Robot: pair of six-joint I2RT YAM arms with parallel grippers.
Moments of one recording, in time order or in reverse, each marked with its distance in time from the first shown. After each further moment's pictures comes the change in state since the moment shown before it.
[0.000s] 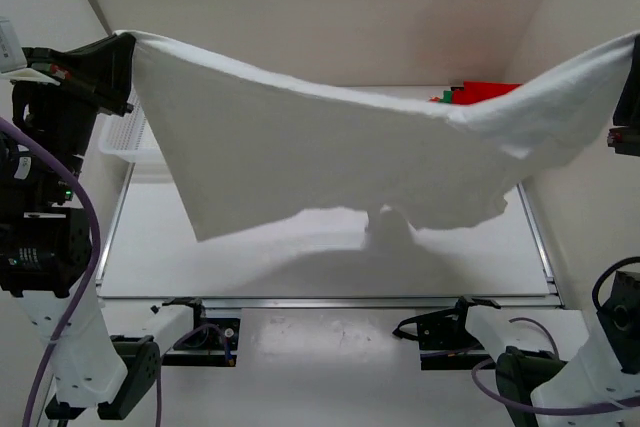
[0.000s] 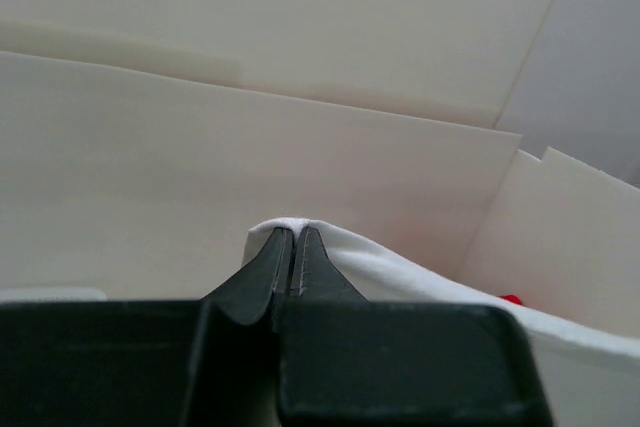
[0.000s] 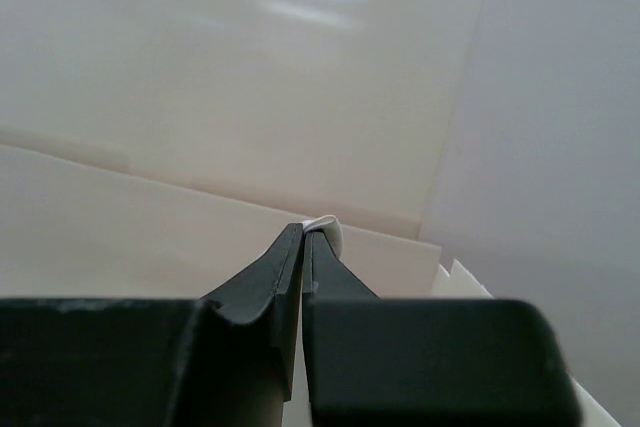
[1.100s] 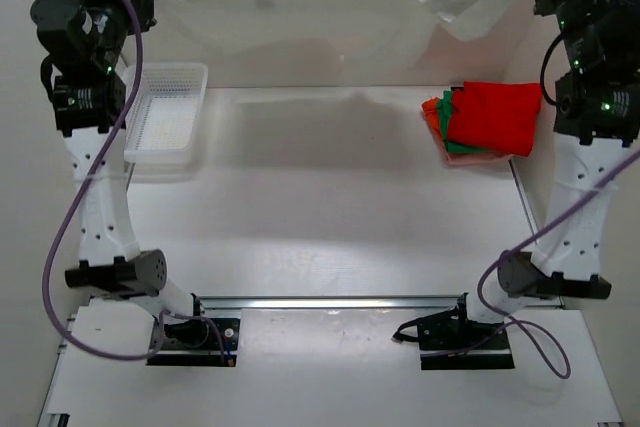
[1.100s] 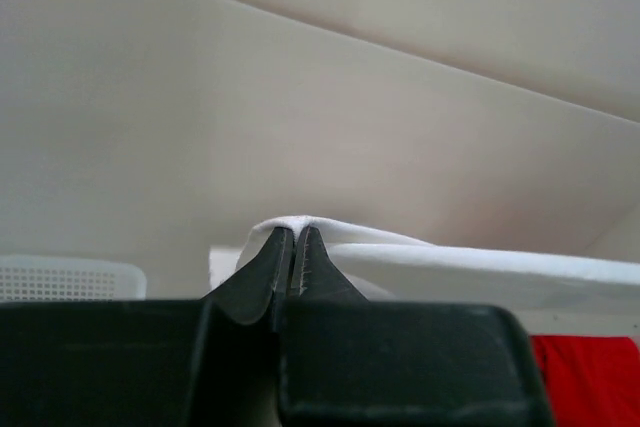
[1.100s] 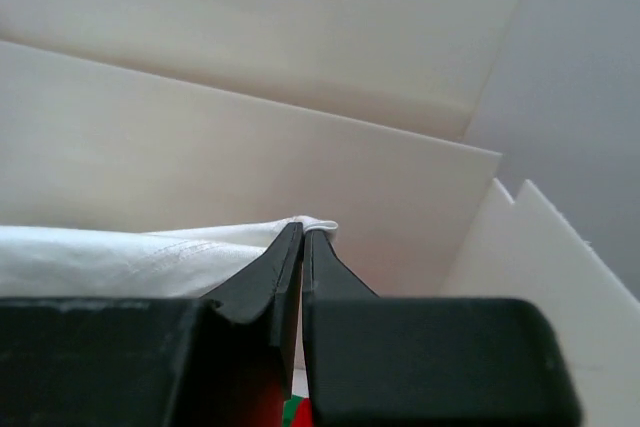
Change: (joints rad) left arm 0.117 0.521 0.124 0.188 0.016 -0.020; right arm 0.073 0.564 0.168 0.082 0.051 -0.077
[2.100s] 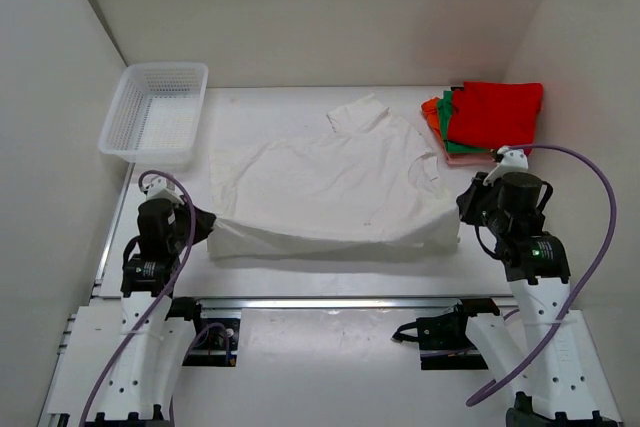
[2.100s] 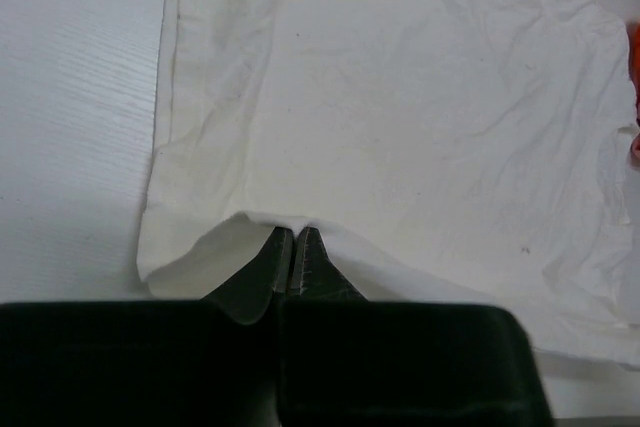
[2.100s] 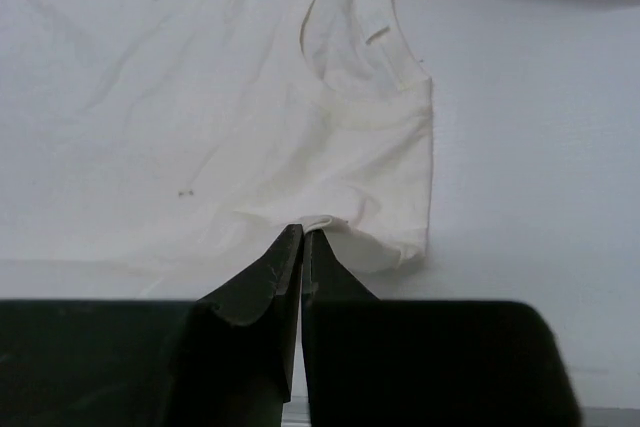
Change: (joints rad) left arm -0.108 -1.064 -1.630 -0.184 -0.122 -0.161; right arm 0.100 -0.923 -1.479 -0.308 0.151 0.353
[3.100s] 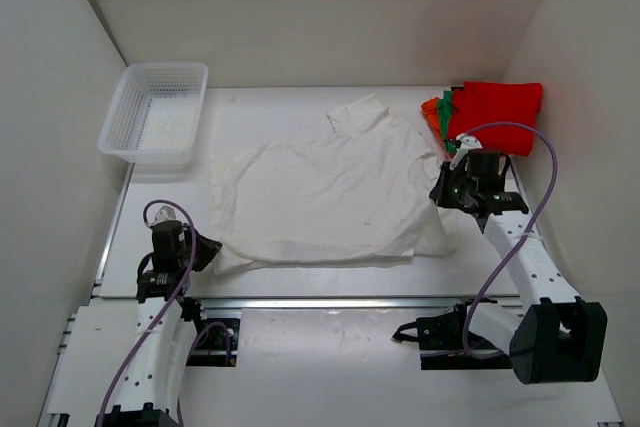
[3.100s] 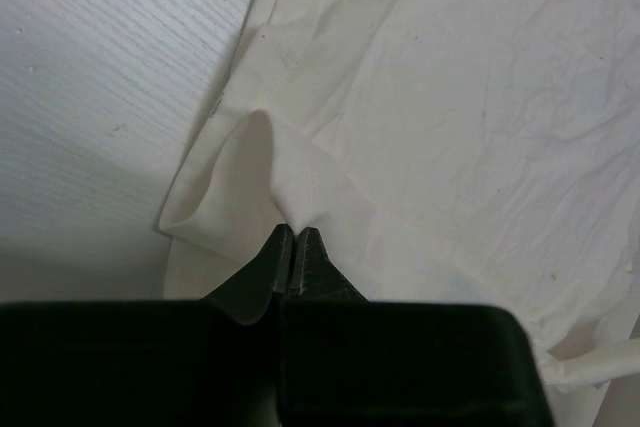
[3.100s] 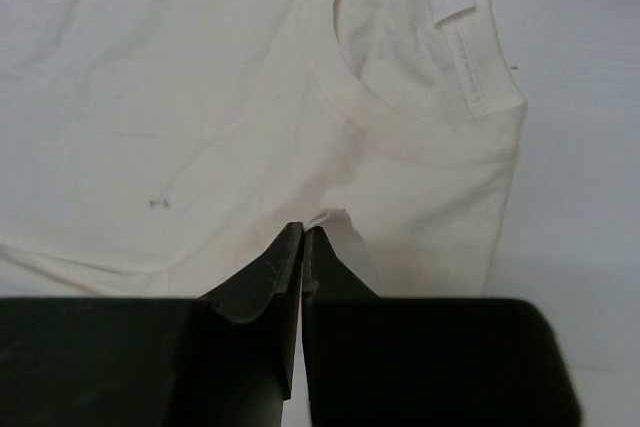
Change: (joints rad) left arm 0.056 -0.056 -0.280 0.012 0.011 -0.225; right arm -0.002 0.411 -0.121 0.302 -0.160 -0.073
